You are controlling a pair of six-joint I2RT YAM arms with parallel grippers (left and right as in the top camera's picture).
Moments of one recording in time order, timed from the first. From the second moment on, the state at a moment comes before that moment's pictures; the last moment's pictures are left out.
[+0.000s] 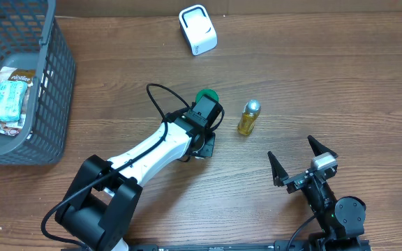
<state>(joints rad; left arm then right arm) -0.63 1.80 1.13 -0.68 -0.03 -0.46 0.13 0.01 0.02 -0.01 -0.25 -0.01</state>
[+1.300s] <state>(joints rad) -0.62 1.79 1.49 -0.99 -0.11 -0.45 0.13 0.01 0.02 -0.01 -0.25 -0.01</state>
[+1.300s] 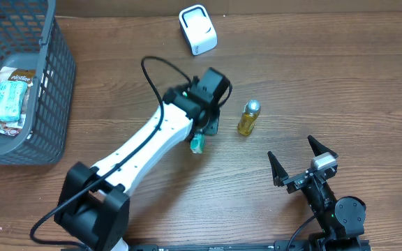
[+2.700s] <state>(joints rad) 0.14 1.43 1.94 -0.98 -0.46 -0.11 0.13 0.01 0.02 -0.01 -0.25 -0.01</state>
